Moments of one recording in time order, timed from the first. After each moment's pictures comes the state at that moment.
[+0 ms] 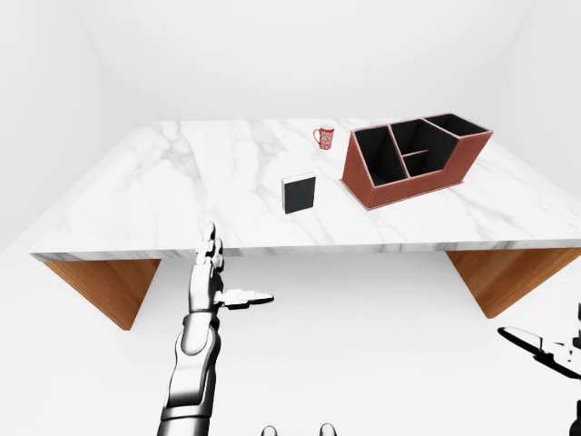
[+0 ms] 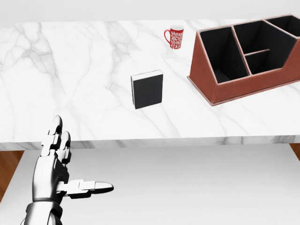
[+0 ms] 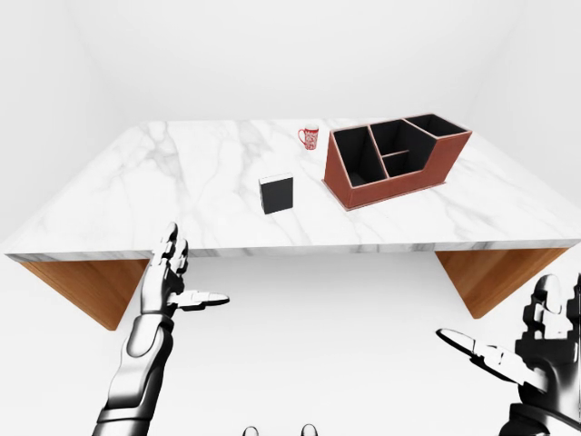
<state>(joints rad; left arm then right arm) -0.02 0.02 0.06 0.05 -0.05 -0.09 -0.01 0.28 0.05 -0.83 -0.56 0.34 0.09 0.21</state>
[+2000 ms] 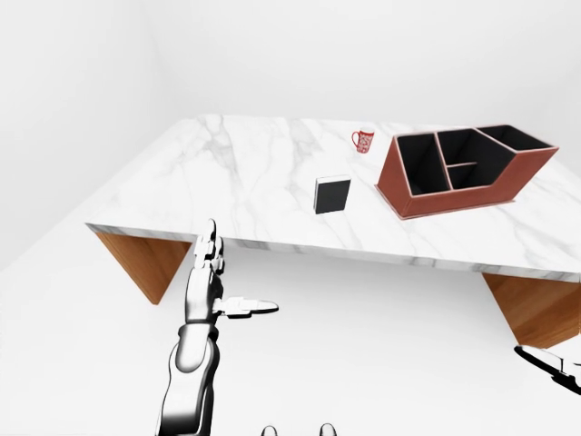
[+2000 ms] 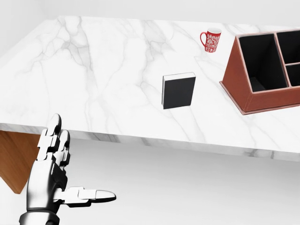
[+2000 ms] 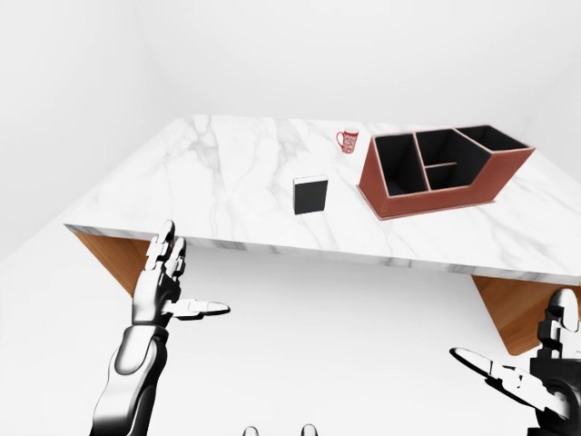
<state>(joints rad) 0.10 0.00 0.01 -0.22 0.00 0.02 -0.02 0.31 0.08 -0.93 -0.56 0.41 0.09 0.31</state>
